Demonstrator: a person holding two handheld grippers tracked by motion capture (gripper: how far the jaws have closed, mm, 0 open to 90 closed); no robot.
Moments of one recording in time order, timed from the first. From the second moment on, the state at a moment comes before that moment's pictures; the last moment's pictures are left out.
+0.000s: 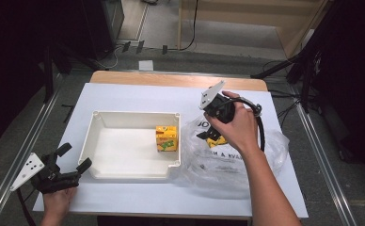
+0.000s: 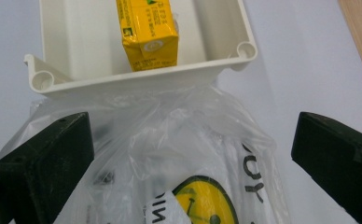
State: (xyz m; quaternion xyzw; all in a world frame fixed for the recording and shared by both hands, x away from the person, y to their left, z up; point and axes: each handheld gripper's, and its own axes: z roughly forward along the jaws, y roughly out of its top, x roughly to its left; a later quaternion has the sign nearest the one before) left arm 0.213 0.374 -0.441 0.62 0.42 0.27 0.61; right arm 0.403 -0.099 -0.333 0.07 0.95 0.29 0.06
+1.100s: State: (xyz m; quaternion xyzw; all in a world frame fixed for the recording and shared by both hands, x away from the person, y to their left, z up) left arm 0.213 0.372 -0.441 0.62 0.41 0.27 0.61; right arm 0.377 -0.177 -0.359 0.15 0.93 0.33 0.08
